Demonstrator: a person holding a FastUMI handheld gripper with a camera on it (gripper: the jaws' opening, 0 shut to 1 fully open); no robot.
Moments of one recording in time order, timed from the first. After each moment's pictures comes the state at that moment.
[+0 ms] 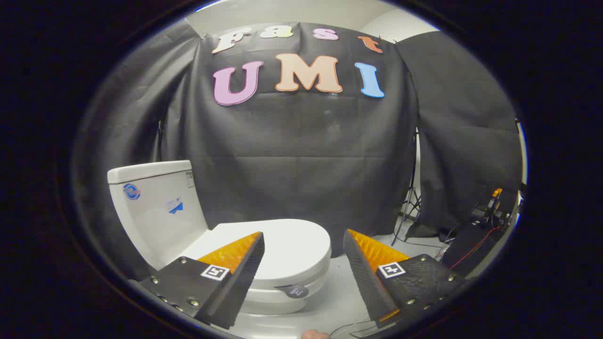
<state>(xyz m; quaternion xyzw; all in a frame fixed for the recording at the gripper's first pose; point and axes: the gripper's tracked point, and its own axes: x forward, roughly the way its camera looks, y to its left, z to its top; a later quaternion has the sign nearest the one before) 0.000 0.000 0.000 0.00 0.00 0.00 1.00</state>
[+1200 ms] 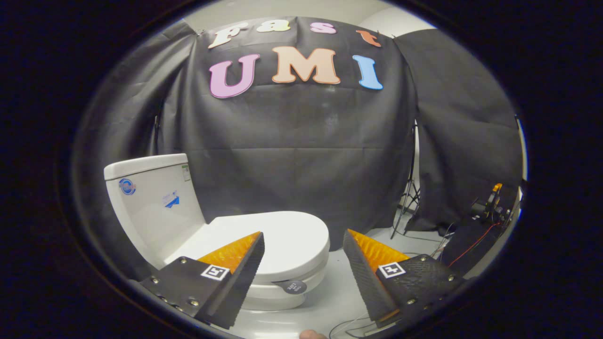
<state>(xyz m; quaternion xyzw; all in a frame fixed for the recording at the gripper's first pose) 0.008 -0.009 -0.021 0.01 0.03 -0.01 1.00</state>
